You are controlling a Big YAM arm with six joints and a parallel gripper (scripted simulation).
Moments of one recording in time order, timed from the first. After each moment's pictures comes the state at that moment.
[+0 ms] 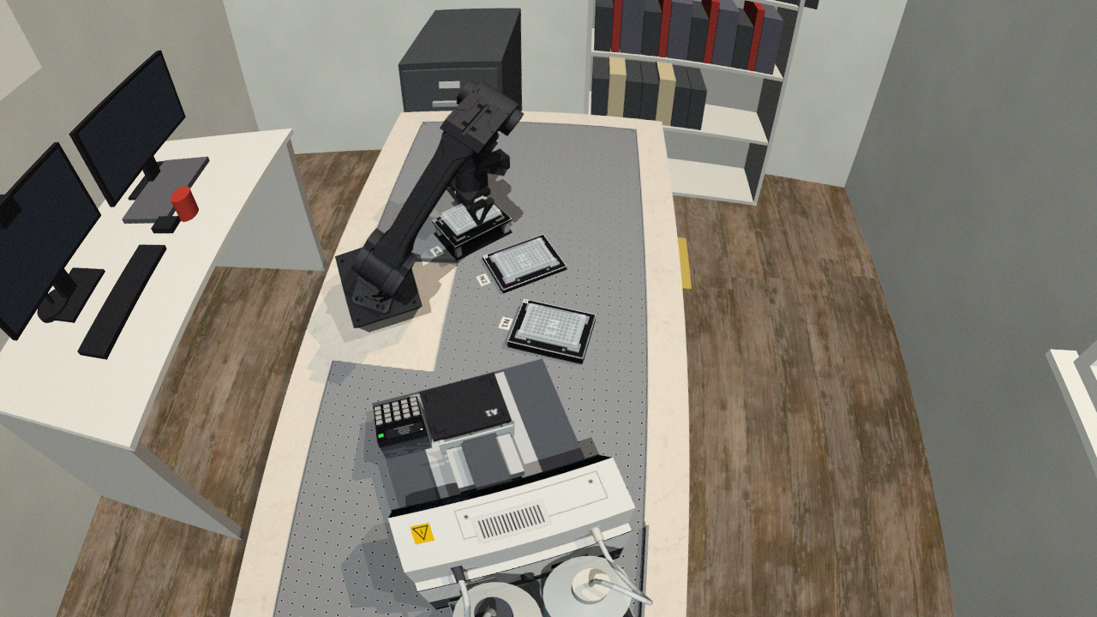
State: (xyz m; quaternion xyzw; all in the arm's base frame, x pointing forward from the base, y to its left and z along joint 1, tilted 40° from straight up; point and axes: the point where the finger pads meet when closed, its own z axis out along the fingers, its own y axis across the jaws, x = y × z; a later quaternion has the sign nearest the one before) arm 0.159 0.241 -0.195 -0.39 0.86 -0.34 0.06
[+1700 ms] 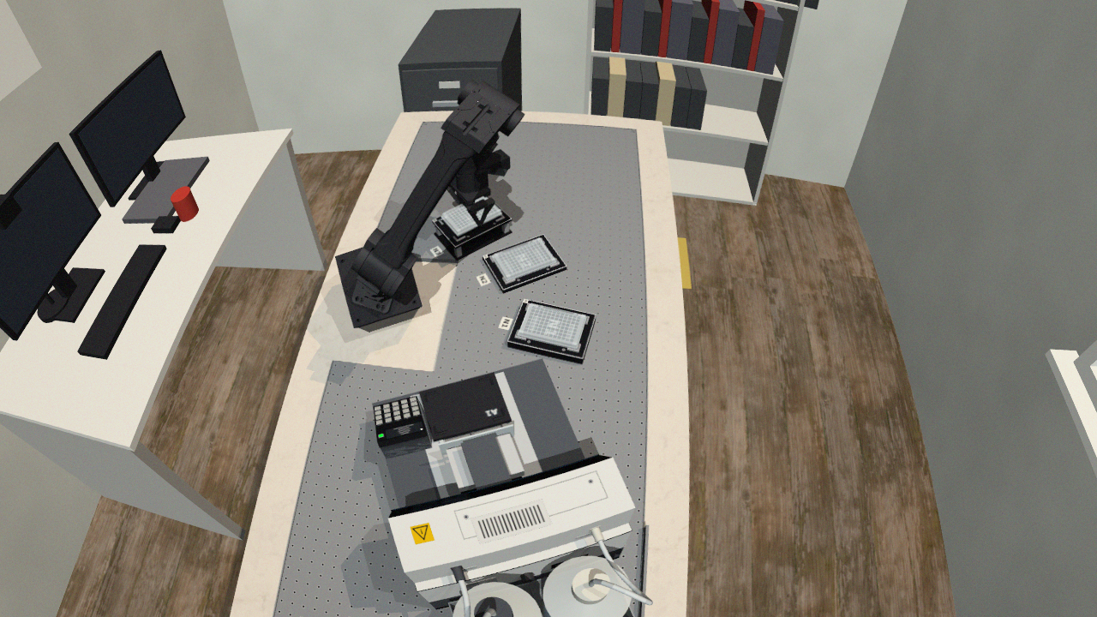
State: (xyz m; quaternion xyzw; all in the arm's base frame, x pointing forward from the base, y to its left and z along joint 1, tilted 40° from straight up) arm 0.161 0.242 -0.198 -0.39 0.86 -0.33 0.06
